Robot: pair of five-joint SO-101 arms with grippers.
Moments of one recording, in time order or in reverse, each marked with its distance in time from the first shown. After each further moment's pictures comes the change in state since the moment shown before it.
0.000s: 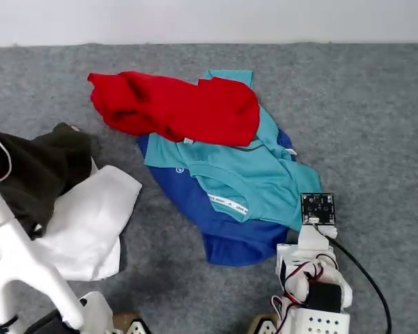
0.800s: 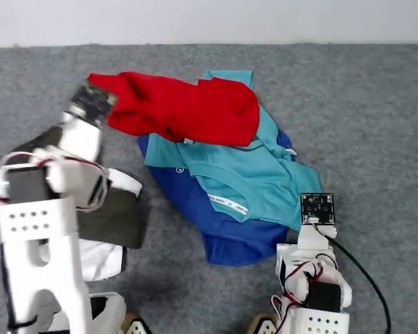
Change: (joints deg) left arm 30.1 -7.5 14.6 19.8 0.0; right arm 0.0 0.0 0.0 0.0 0.0
